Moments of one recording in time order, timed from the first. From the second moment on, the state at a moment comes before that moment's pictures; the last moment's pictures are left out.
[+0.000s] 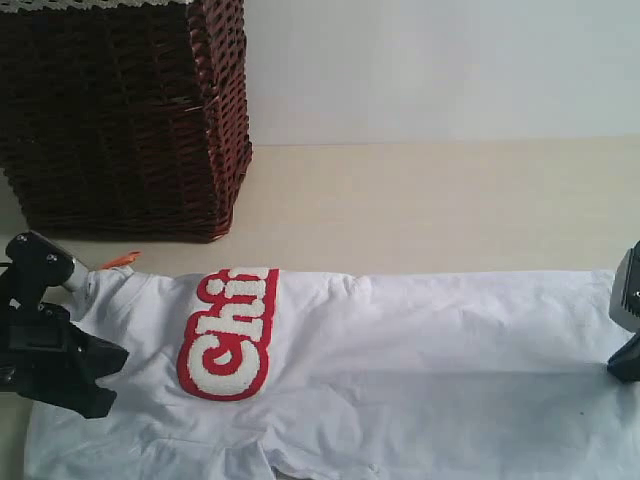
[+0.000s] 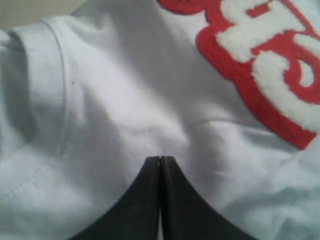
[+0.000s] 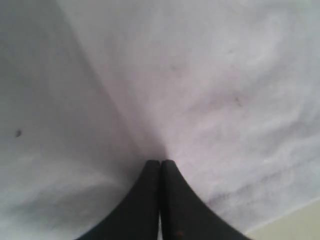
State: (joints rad) left arm -0.14 1.66 -0.45 1.22 -0.40 -0.81; right arm -0.32 1.75 -0.64 0.81 0.50 -2.05
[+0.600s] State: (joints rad) left arm -0.14 1.64 -0.52 1.20 -0.31 -0.73; right arm -0.32 1.69 -0.64 0.82 0.39 -1.99
